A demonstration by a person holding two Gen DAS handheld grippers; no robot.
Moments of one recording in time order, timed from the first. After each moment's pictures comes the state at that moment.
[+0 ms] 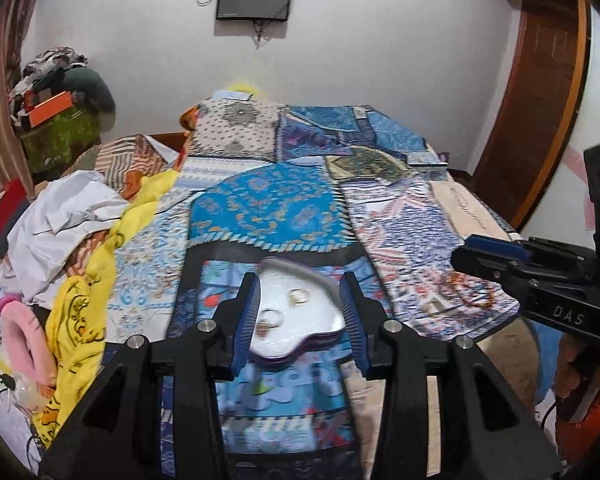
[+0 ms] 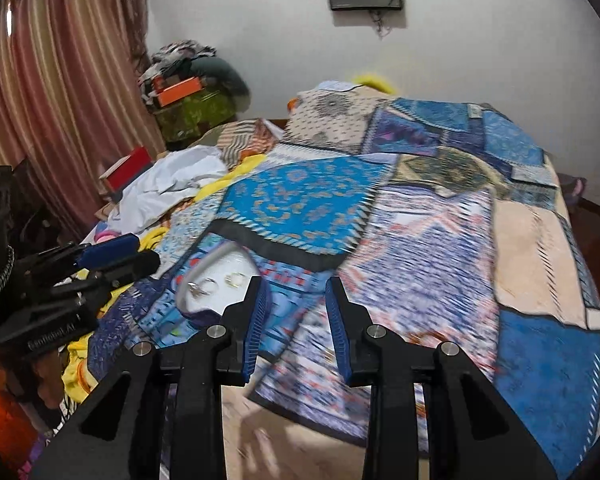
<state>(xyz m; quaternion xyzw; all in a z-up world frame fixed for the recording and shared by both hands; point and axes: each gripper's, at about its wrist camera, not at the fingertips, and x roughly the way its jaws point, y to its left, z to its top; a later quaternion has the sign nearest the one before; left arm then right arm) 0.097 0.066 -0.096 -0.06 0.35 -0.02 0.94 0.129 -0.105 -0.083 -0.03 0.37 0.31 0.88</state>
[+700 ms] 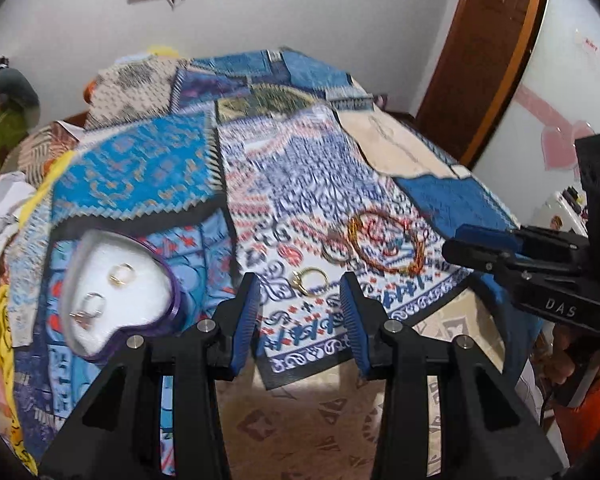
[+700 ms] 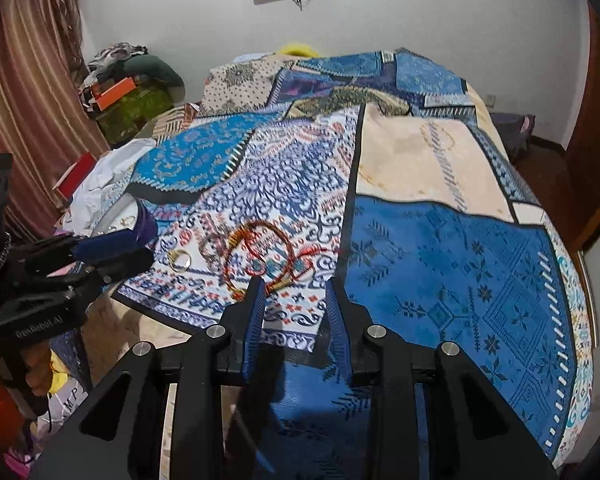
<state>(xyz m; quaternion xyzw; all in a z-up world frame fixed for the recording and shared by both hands) 0.138 -0.041 -0.148 -0.03 0.42 -0.14 0.90 0.128 -0.214 -0.129 0.00 0.43 0.22 0.88</state>
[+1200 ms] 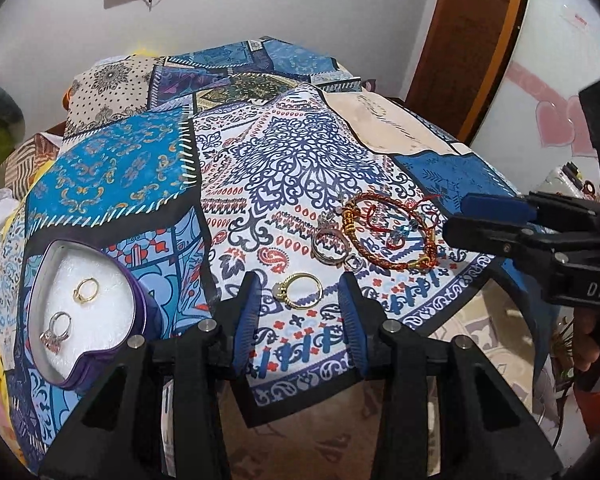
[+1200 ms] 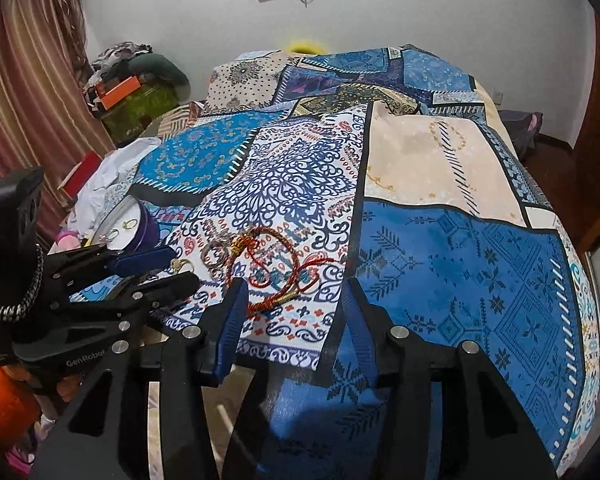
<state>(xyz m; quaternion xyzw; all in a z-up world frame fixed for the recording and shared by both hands) 0.155 -0.057 -0.171 0.00 0.42 -0.16 0.89 0.135 -0.210 -0.128 0.00 0.43 0.23 0.87</state>
